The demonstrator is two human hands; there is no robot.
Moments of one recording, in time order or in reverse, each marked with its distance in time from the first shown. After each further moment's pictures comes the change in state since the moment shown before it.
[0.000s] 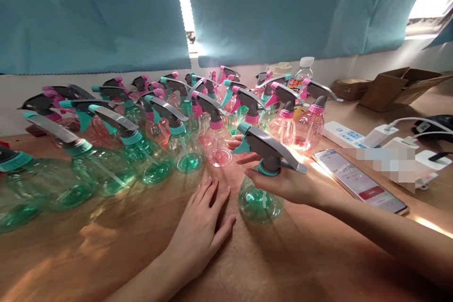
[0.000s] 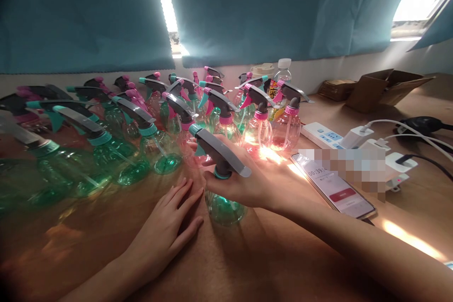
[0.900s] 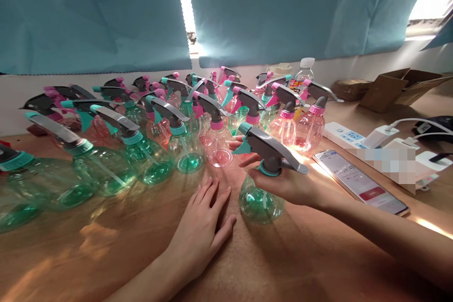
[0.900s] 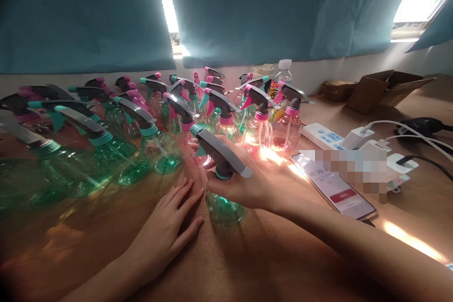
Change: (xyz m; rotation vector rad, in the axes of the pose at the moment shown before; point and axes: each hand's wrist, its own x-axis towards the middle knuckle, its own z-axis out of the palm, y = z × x) left_hand 0.001 0.000 -0.001 0.003 -0.013 -0.003; right_hand 0.001 -0.012 0.001 0.009 0.045 0.005
